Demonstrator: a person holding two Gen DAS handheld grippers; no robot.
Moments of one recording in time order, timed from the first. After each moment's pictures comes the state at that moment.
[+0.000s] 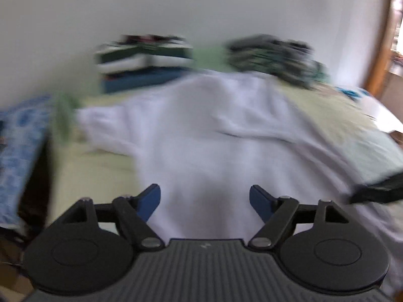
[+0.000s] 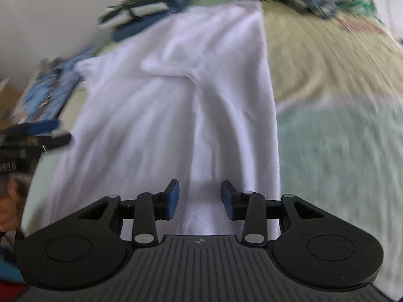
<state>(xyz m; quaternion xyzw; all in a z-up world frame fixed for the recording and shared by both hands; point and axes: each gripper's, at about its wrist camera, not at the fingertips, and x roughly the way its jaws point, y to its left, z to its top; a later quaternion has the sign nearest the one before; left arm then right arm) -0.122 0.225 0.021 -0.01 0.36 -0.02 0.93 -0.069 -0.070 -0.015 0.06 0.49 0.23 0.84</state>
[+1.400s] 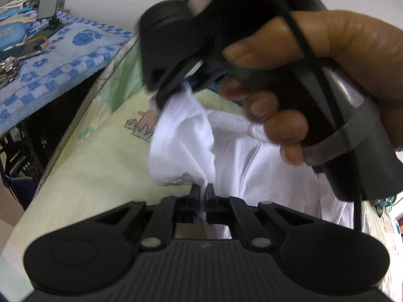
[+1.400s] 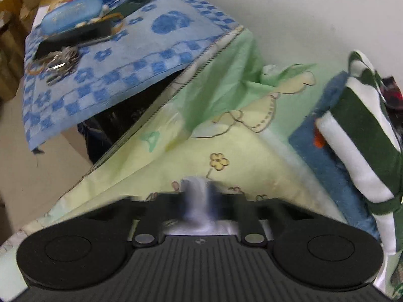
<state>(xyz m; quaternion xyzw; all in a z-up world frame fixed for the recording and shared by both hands) -0.033 0.310 -0.039 -0.27 0.32 0.15 0.90 0.096 0.374 0.002 -0.31 0.42 0.44 0.73</state>
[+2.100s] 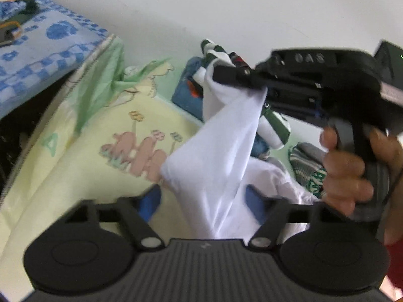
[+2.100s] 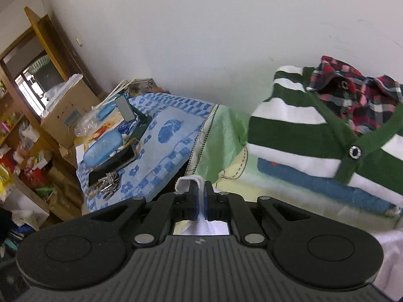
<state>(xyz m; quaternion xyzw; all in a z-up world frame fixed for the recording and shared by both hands) -0.026 0.357 -0.040 -0.36 0.27 0.04 0.89 0.149 0.255 0.048 0.01 0.39 0.51 0.77</state>
